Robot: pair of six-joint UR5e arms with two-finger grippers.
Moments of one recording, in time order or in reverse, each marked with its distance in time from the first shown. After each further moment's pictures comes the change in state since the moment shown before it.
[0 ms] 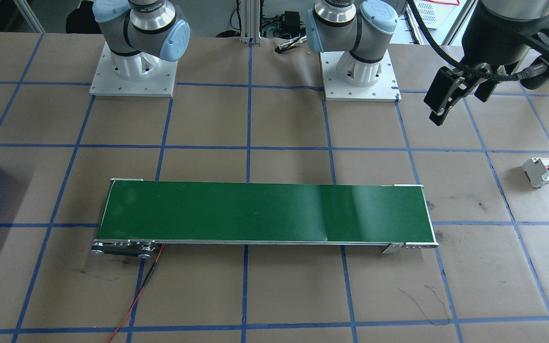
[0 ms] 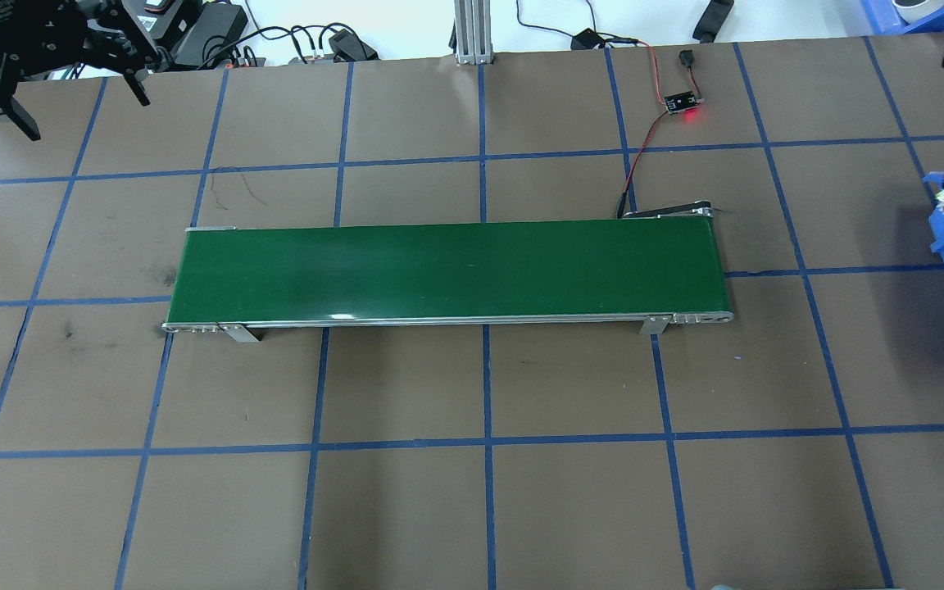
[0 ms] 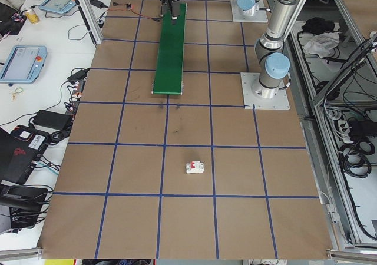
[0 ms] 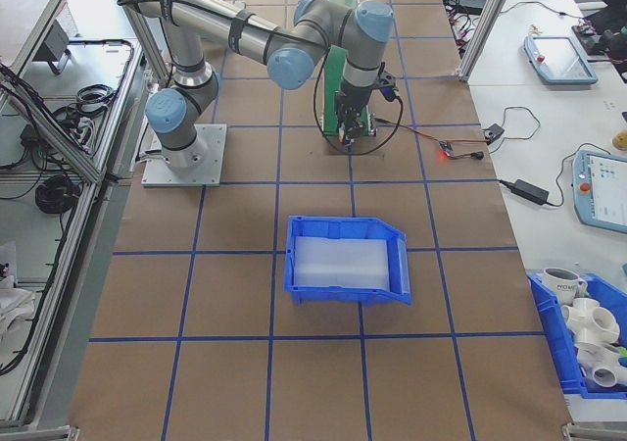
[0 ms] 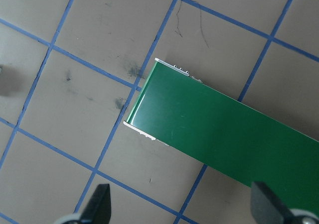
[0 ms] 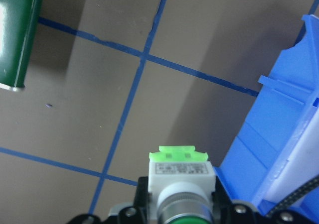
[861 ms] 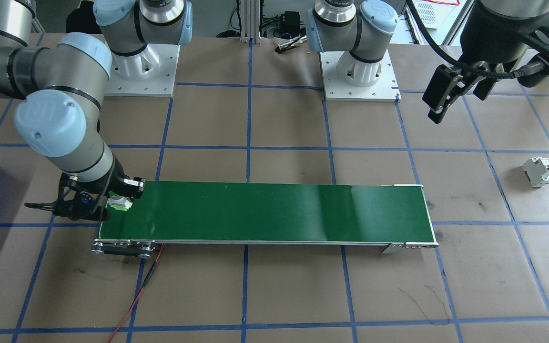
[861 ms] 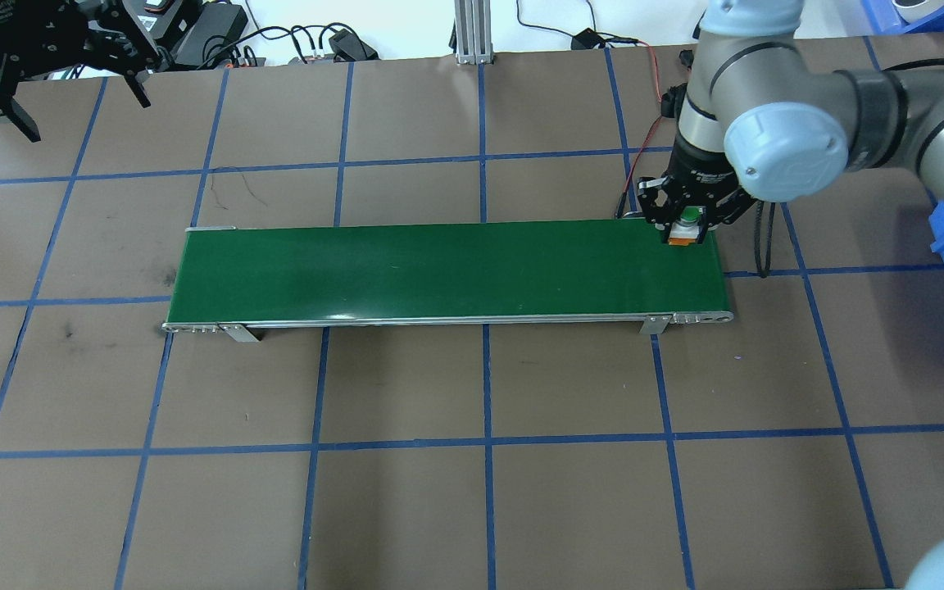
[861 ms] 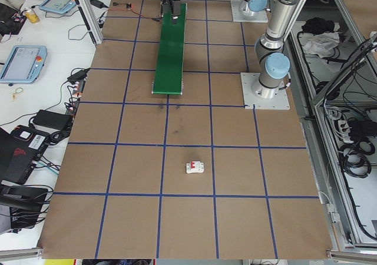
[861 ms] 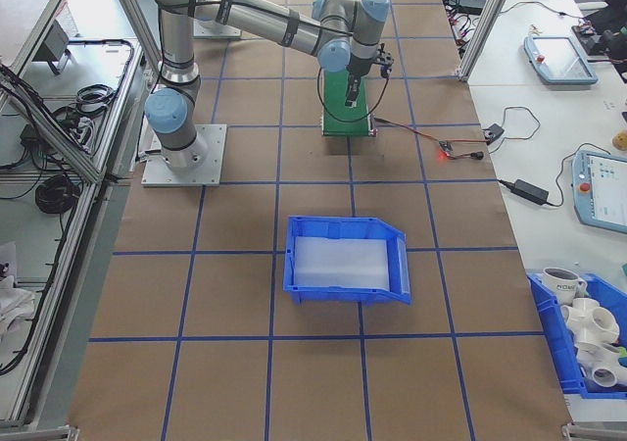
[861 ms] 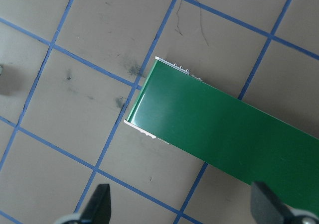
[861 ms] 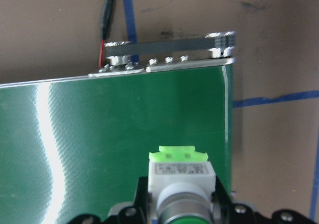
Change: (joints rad) left arm -0.004 0.004 -0.001 -0.005 0.002 -0.001; right arm 0.426 0.163 0.073 -0.171 0.108 0.860
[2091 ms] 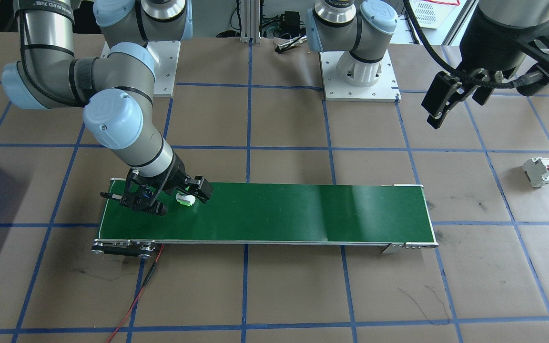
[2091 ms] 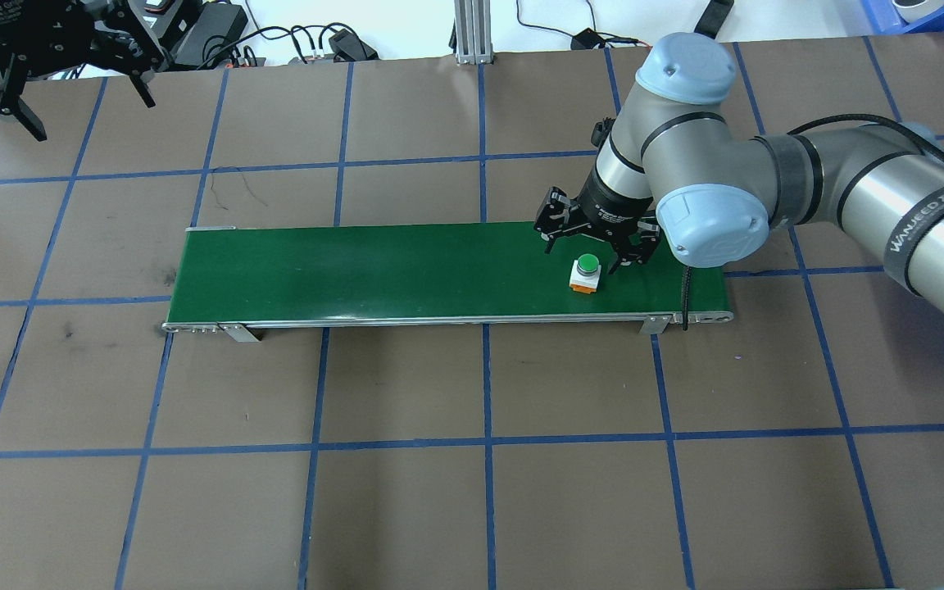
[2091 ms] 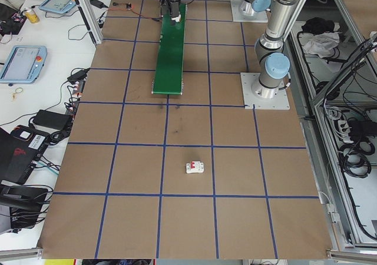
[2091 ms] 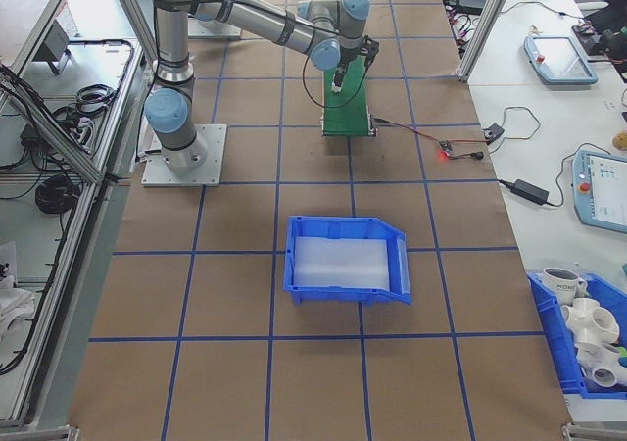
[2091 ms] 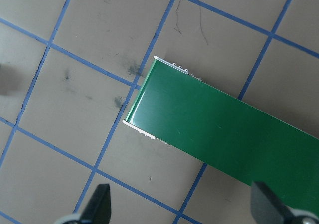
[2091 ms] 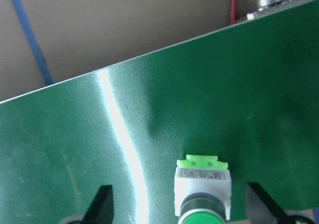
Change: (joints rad) left arm 0.000 -0.018 0.008 -0.003 -0.002 0.001; right arm 0.138 0.020 0.124 -0.225 0.244 0.342
